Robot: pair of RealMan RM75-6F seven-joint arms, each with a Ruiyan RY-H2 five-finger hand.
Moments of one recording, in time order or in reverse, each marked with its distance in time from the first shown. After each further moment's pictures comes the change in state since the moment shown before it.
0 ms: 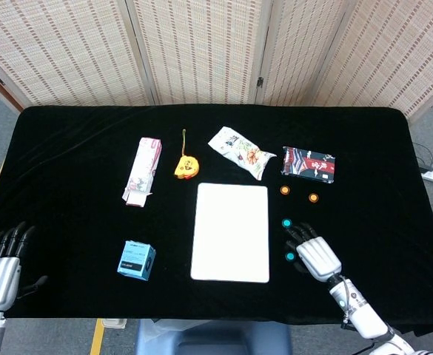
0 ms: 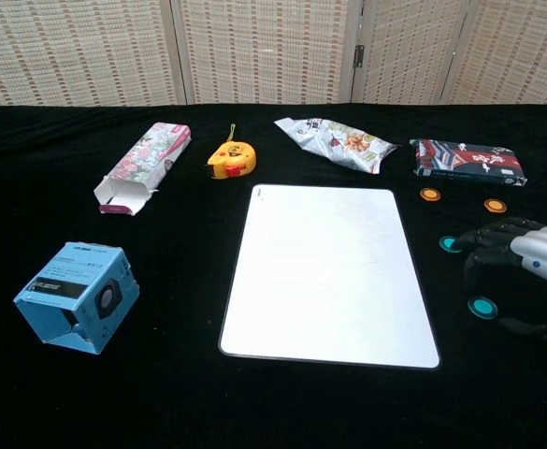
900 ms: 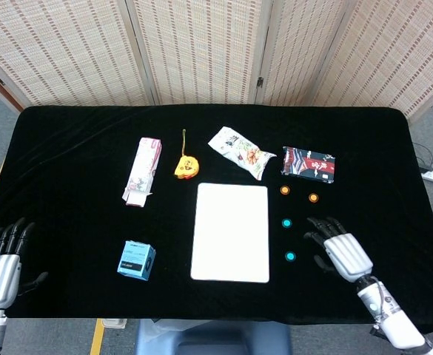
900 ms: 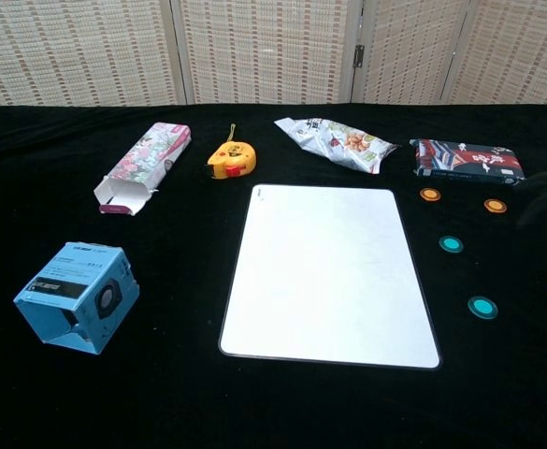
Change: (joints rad) left arm -0.006 -0.002 -0.013 -0.023 0.005 0.020 0.043; right arm -0.055 0.241 0.047 -0.244 0.001 -0.004 0.103
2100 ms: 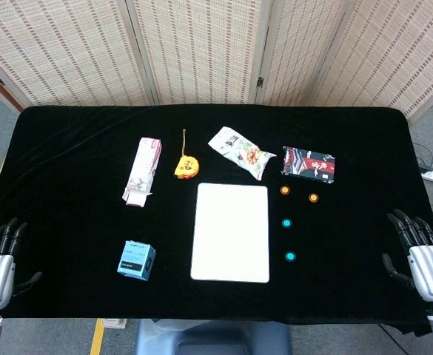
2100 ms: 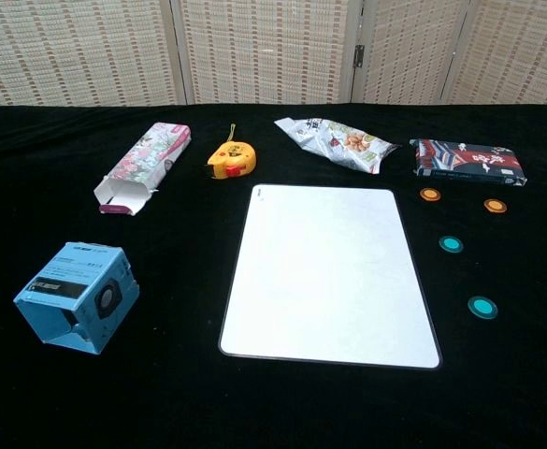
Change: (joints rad) left arm 0.007 0.006 -0.002 -0.007 -0.021 0.018 0.017; right arm -0.259 0.174 0.008 -0.019 0.033 0.396 0.181
